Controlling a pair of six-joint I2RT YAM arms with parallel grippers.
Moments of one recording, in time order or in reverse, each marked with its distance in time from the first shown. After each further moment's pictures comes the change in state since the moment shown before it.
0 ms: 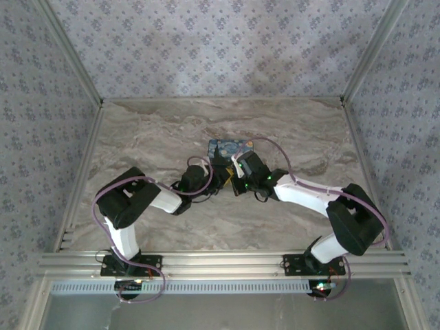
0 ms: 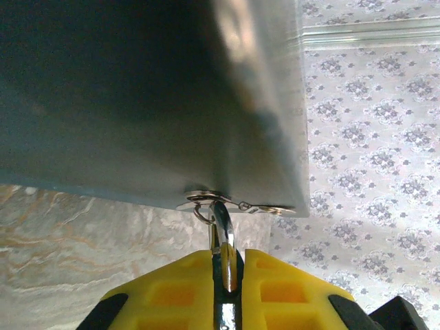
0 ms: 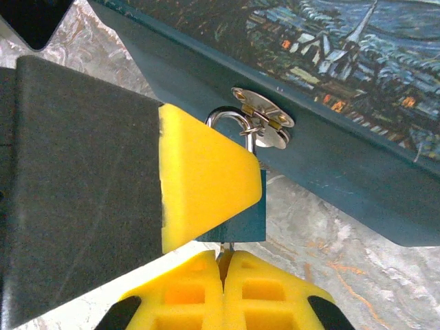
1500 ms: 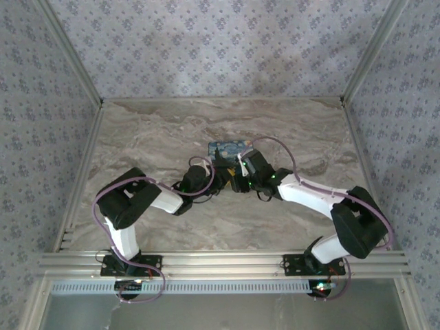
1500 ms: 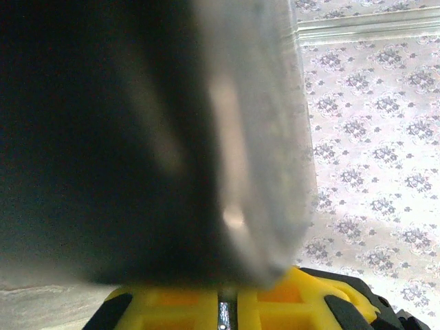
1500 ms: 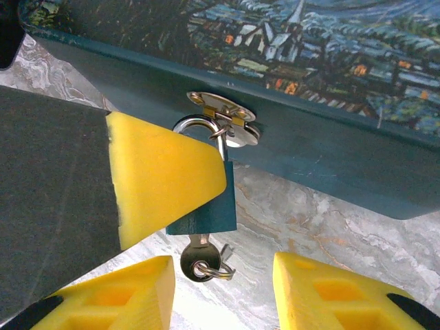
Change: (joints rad) left arm -0.014 0.000 0.016 -0.011 -0.011 0.022; right arm -0.028 -0.029 0.006 -0.059 -0.001 0.085
